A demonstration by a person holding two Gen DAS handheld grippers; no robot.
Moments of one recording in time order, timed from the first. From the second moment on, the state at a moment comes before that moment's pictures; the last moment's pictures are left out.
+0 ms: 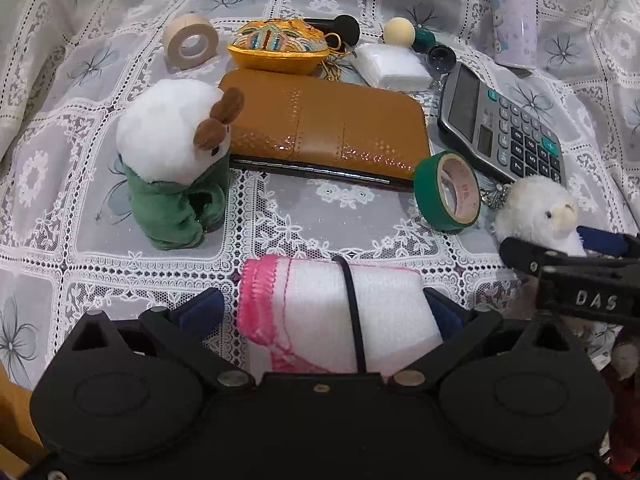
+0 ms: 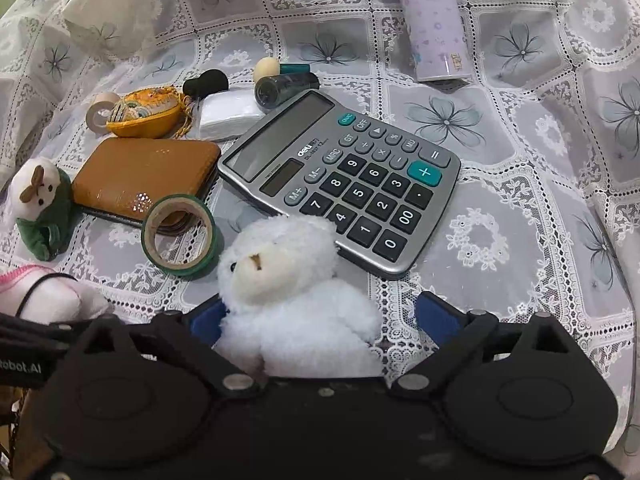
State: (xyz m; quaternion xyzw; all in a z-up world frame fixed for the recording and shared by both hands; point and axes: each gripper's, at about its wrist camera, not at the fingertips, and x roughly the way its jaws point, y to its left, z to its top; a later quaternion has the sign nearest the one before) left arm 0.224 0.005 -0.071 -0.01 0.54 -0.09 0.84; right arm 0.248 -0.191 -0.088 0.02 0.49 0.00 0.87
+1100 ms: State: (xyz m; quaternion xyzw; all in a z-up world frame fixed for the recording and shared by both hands) left arm 0.120 -0.005 -0.006 -0.04 0.48 -0.10 0.87; right arm 0.117 -0.208 -0.001 0.09 0.42 0.00 0.91
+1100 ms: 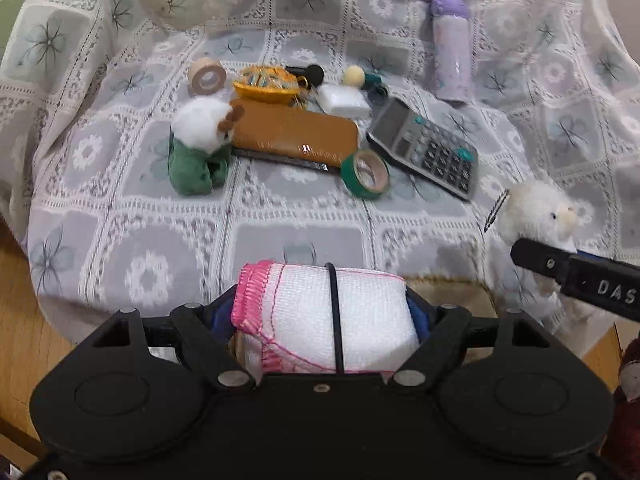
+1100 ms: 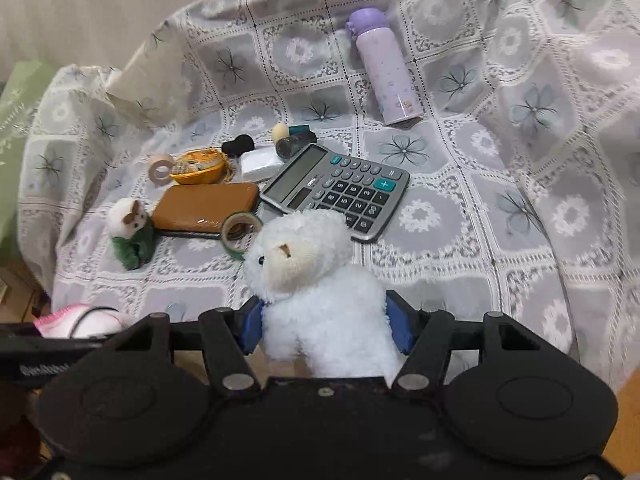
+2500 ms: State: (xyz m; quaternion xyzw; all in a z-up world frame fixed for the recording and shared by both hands) left arm 0.068 -0.010 -0.033 -0.03 0.52 -0.12 0.85; right arm 0.059 -0.195 -0.008 0.08 0.46 0.04 0.88
